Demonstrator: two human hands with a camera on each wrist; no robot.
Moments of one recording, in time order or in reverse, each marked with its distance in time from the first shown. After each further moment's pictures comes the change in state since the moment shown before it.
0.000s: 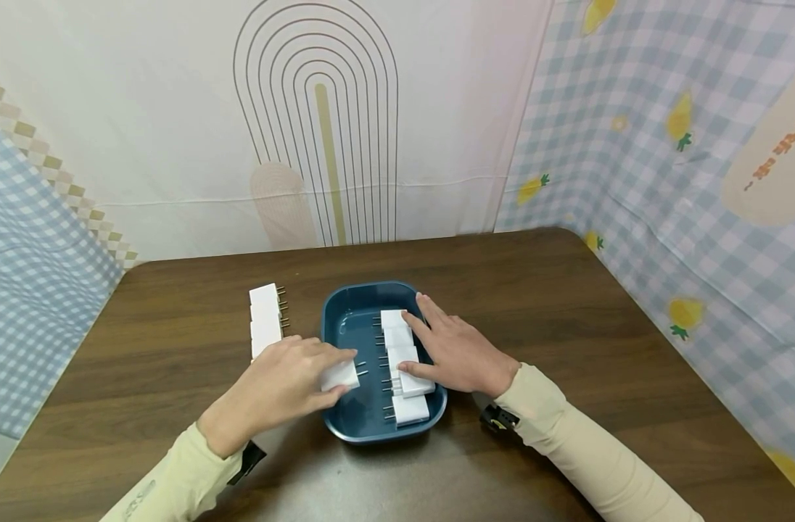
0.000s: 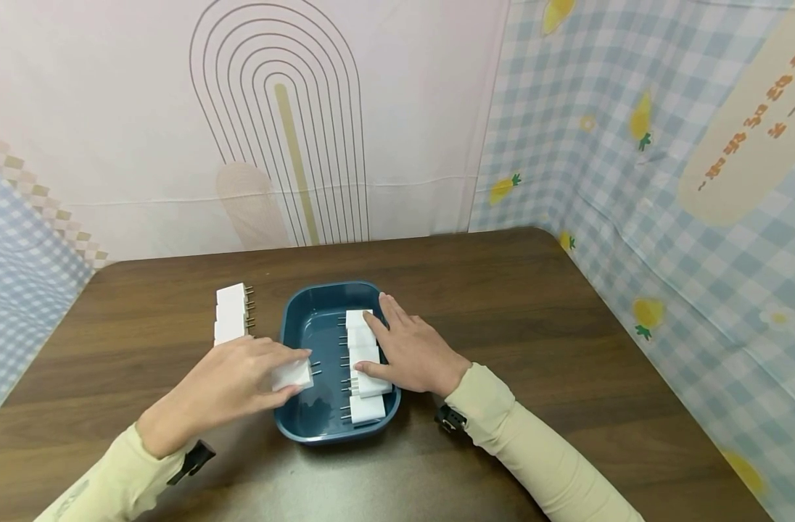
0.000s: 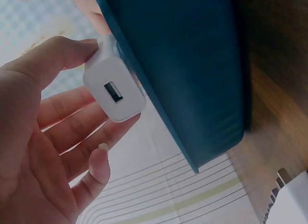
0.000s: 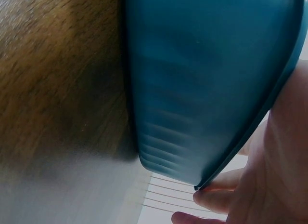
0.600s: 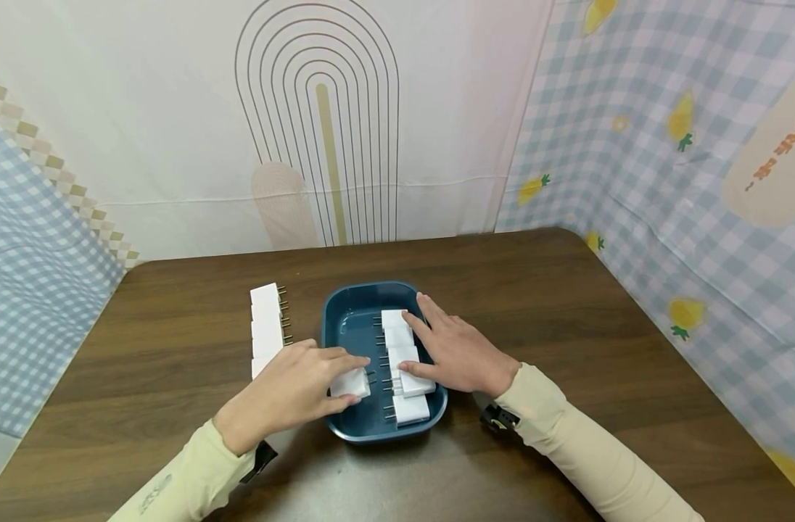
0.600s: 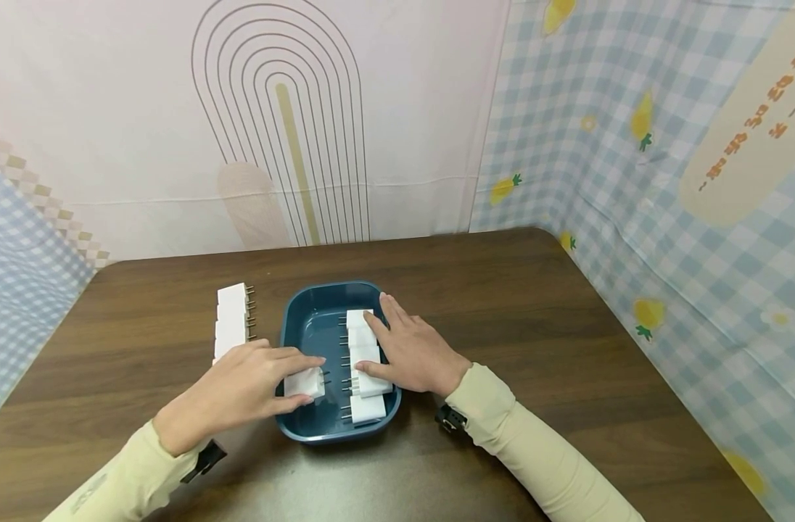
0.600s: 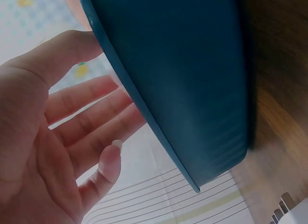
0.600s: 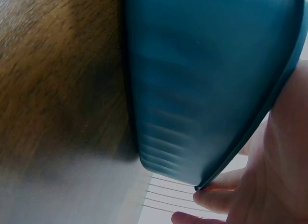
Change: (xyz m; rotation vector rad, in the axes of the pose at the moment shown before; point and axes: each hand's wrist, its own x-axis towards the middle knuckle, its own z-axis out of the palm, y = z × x) left_hand 0.008 0.008 0.006 -0.016 -0.118 0.008; right_hand -0.001 0.001 0.000 0.004 0.008 -0.012
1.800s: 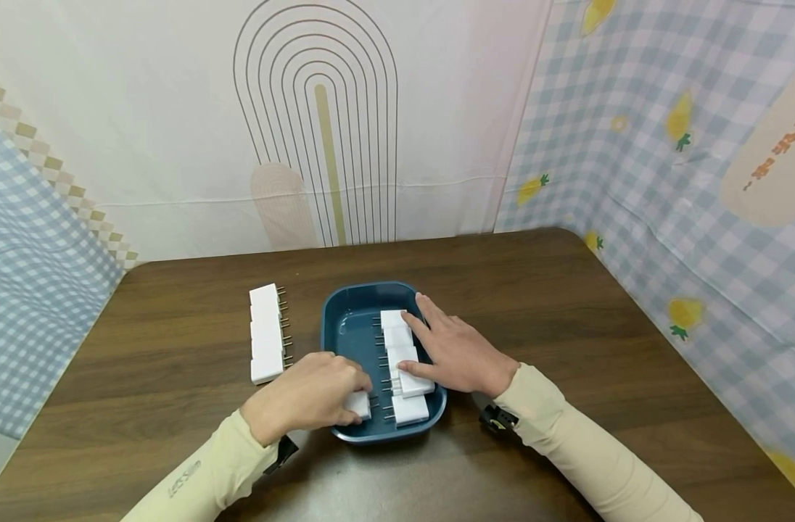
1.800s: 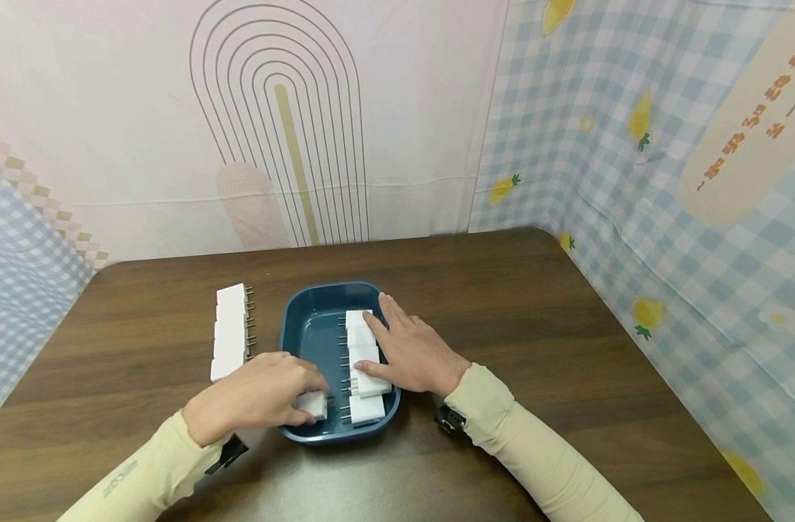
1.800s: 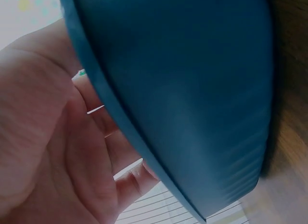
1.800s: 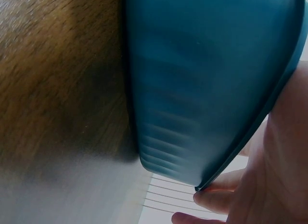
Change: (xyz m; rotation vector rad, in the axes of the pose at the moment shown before) left_hand 0.019 0.008 0.009 -0.086 -0.280 -0.003; right_hand 0.001 0.000 0.001 0.002 0.015 -0.009
